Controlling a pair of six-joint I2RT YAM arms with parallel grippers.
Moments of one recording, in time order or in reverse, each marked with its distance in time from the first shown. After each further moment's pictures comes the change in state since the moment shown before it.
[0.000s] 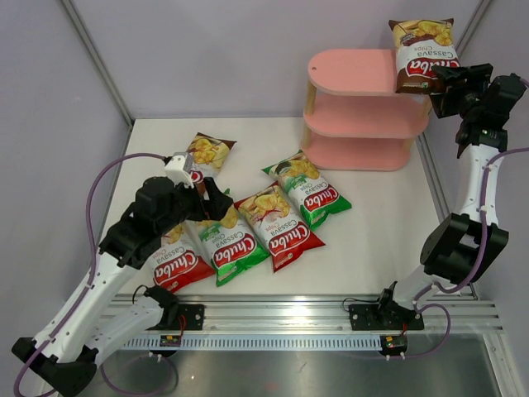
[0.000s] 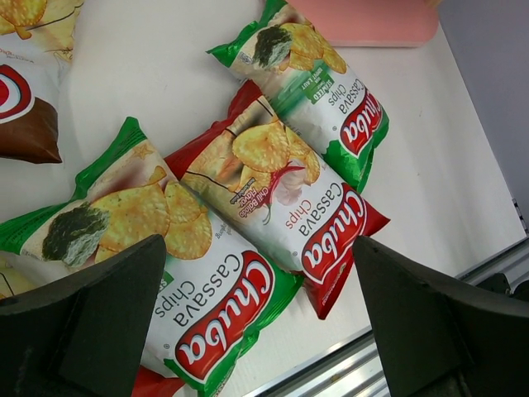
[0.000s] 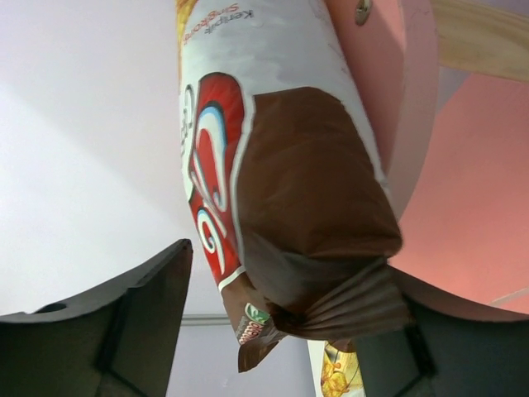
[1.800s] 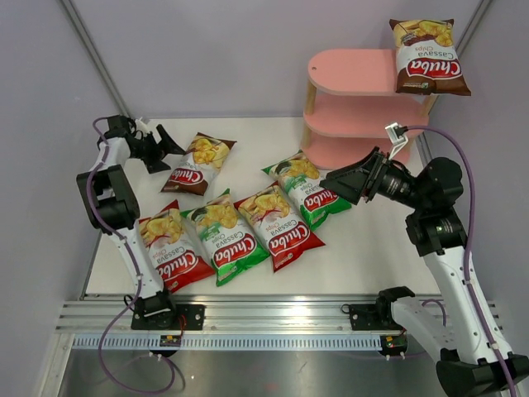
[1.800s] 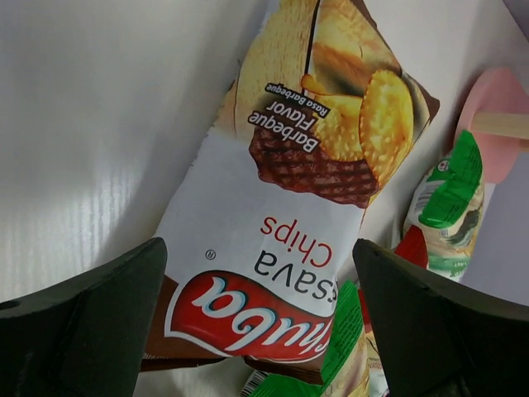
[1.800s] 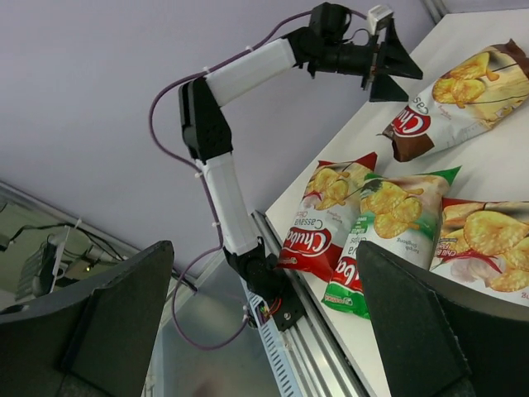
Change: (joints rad) left arm 0.833 1.366 0.824 -0.086 0.674 0.167; right arm 0.607 -0.792 -0.624 0.056 -0.437 -0.421
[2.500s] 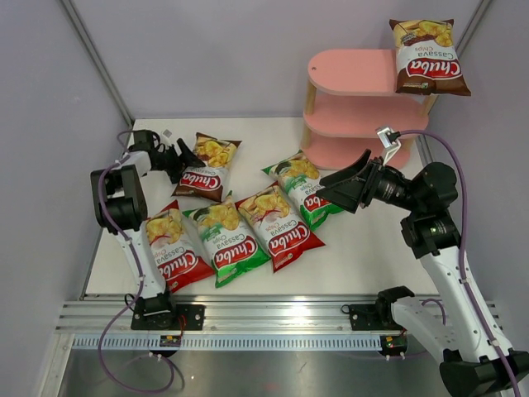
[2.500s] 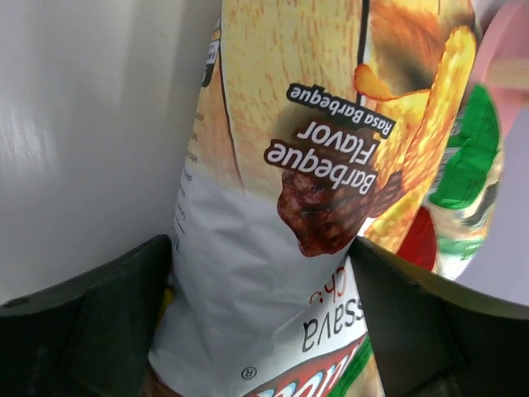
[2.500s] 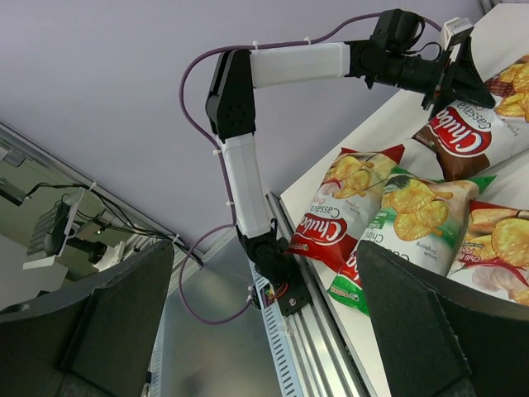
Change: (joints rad) left arm -0.116 0.008 -0.233 0.242 0.046 -0.086; right arm 0.050 -0.016 -0.063 0.117 -0.068 0.003
